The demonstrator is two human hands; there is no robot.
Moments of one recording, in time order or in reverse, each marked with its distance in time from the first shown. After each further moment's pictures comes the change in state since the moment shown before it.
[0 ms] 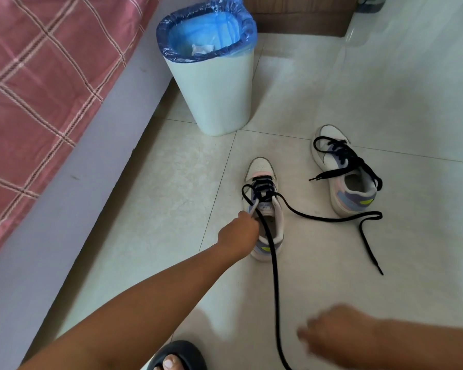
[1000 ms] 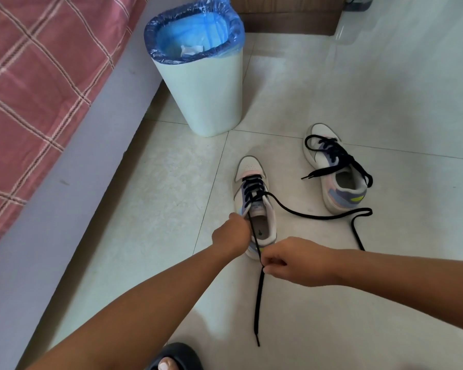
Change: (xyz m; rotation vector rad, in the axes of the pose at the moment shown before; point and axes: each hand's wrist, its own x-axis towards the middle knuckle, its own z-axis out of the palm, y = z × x) left_hand 0.007 0.002 0.005 -0.033 -0.019 -0.146; right_hand 0.024 -0.017 -0.050 -0.040 -0.286 -0.522
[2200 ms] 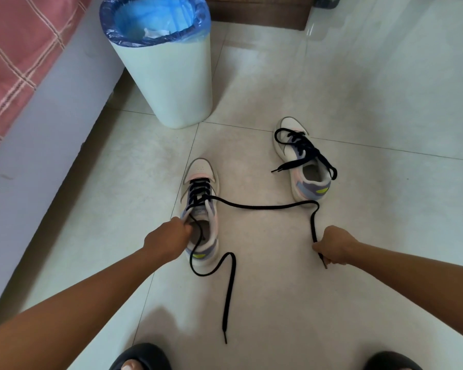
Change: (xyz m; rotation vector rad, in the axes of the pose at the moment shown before) left_hand 0.004 -0.062 -0.013 0.047 0.018 0.020; right_hand -0.041 0.132 0.033 0.309 0.107 1.002
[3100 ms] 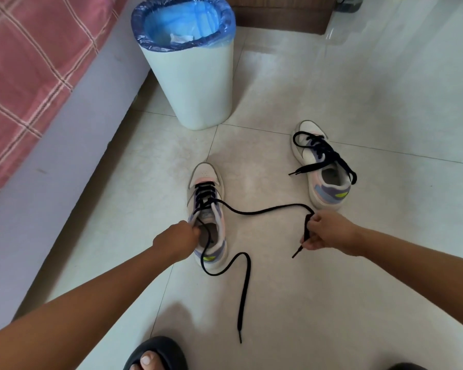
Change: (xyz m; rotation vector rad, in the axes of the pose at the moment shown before) left_hand -0.016 -0.014 -0.014 0.063 -0.053 -0.049; right_hand -0.018 -0.053 -0.016 0.741 -0.203 -0.161
